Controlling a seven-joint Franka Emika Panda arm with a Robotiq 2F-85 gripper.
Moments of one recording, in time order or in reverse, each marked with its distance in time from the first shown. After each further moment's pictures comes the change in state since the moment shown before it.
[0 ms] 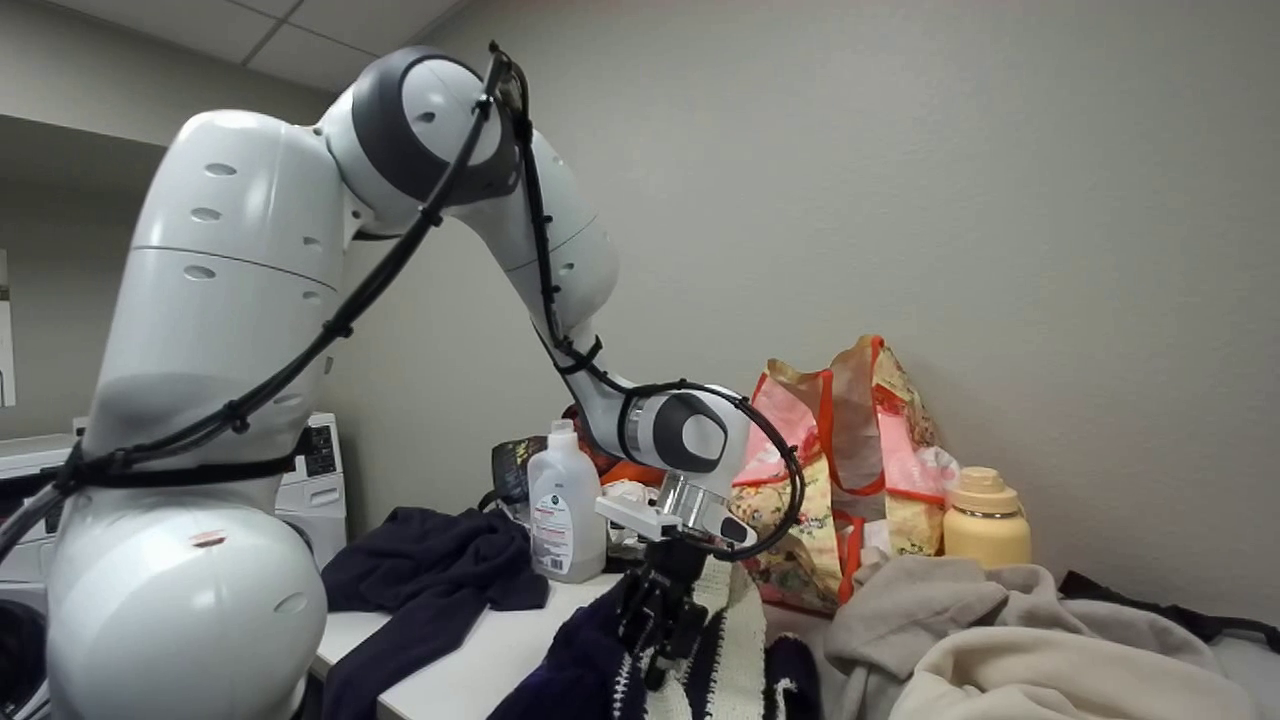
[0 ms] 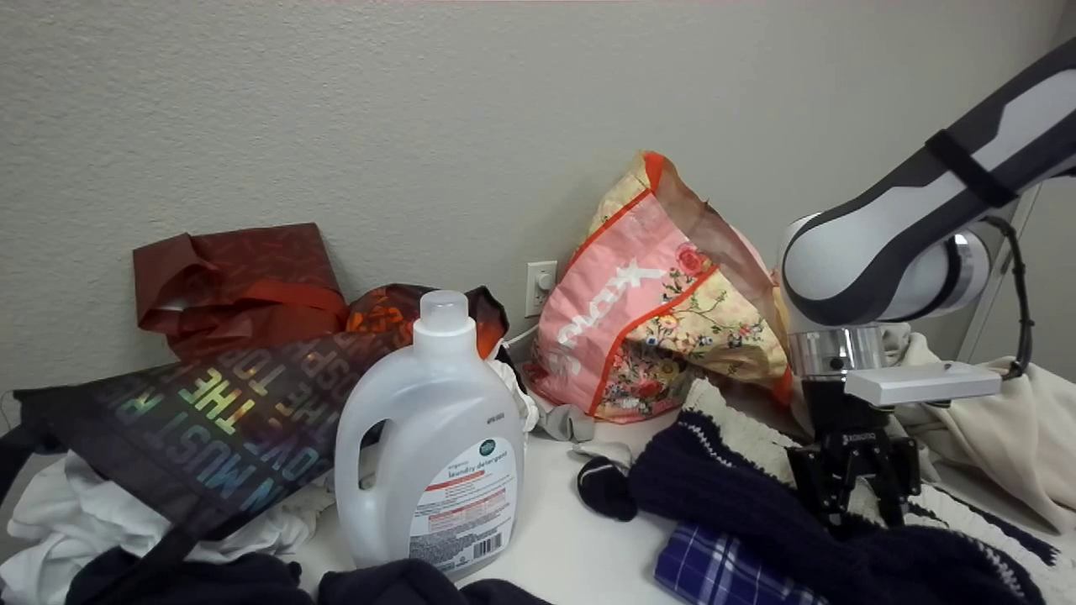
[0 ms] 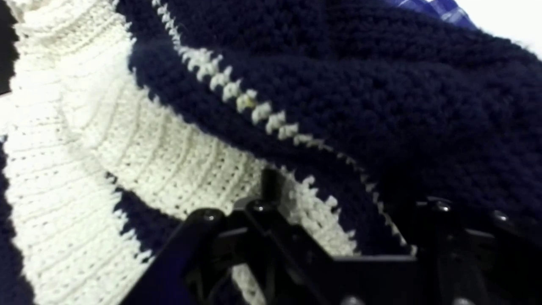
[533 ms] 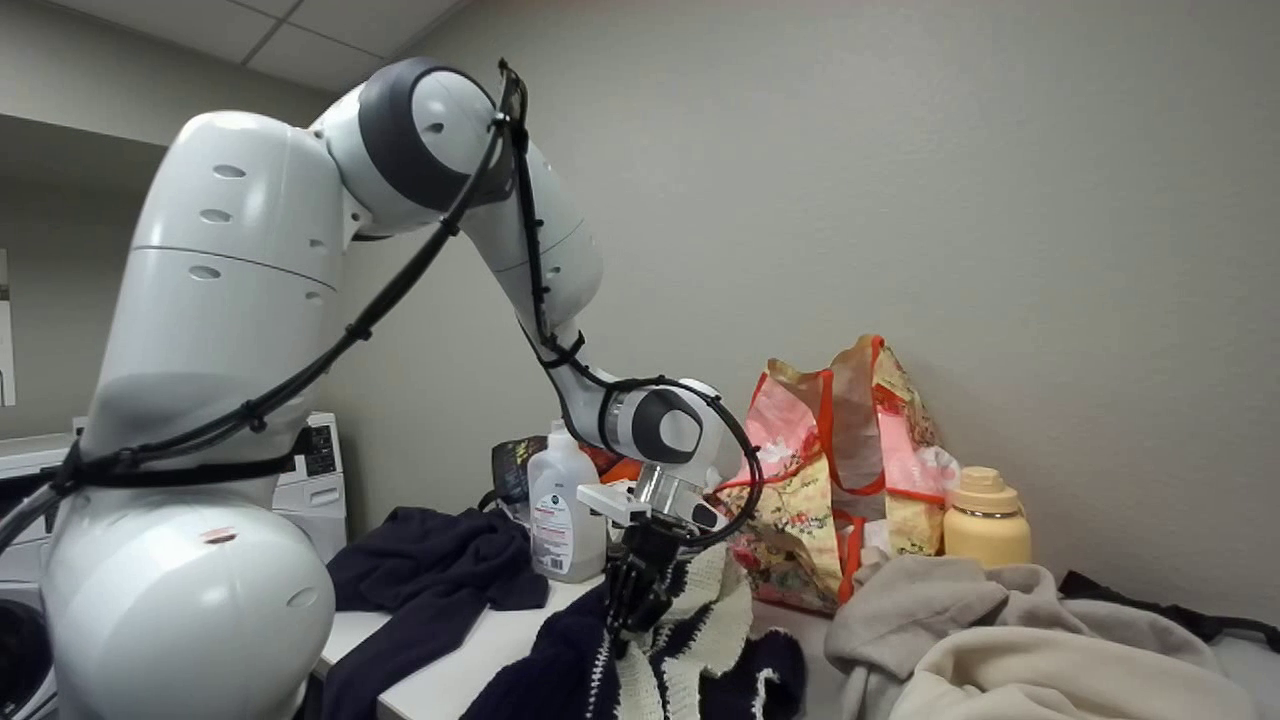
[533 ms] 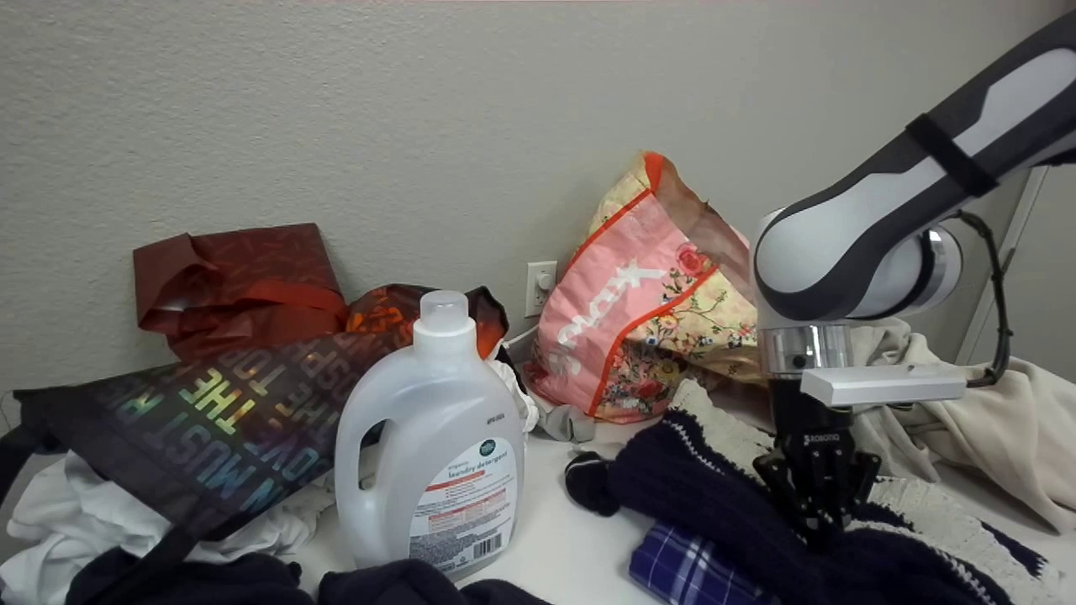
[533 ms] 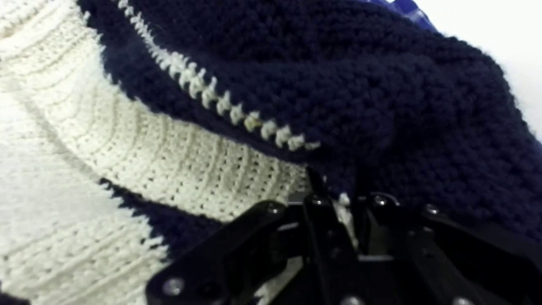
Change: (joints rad) arm 0.044 0.002 0.047 0.017 0.061 0.019 0.096
